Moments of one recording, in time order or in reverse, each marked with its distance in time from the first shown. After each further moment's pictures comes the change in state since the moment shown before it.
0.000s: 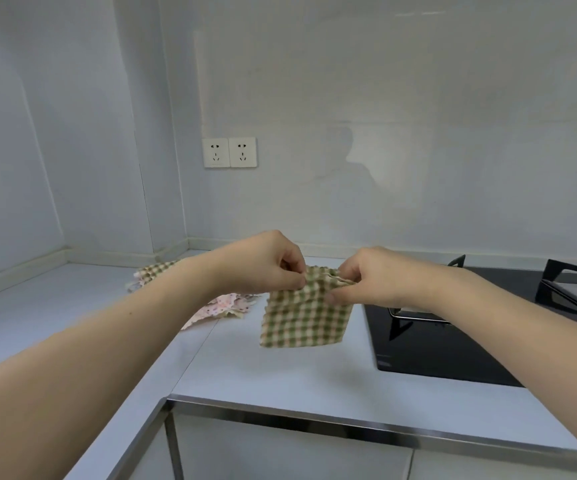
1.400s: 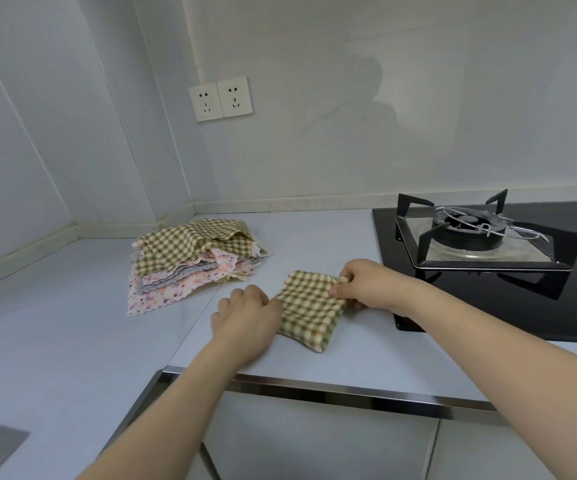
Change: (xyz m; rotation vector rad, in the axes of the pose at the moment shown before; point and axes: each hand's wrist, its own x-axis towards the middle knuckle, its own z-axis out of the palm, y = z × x) left_hand -0.016 -0.072 0.138 0.005 0.142 -0.688; right_hand 0.061 0.064 0.126 0.528 -0.088 0.203
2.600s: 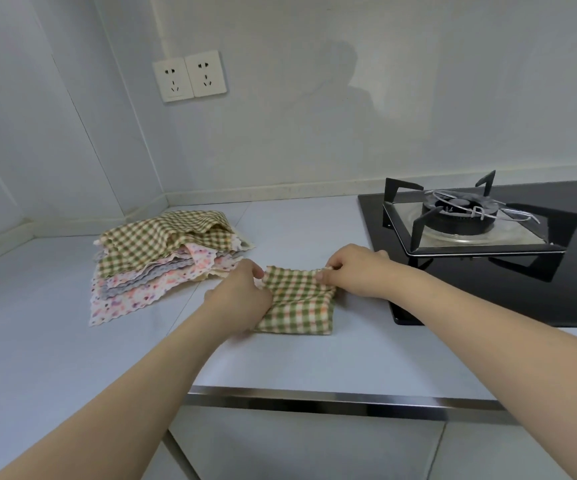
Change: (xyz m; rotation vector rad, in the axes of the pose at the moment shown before) left_hand 0.040 0.007 -0.002 -0.020 -0.101 0.030; right_hand 0.026 0.010 0.002 -0.344 0.106 -0.048
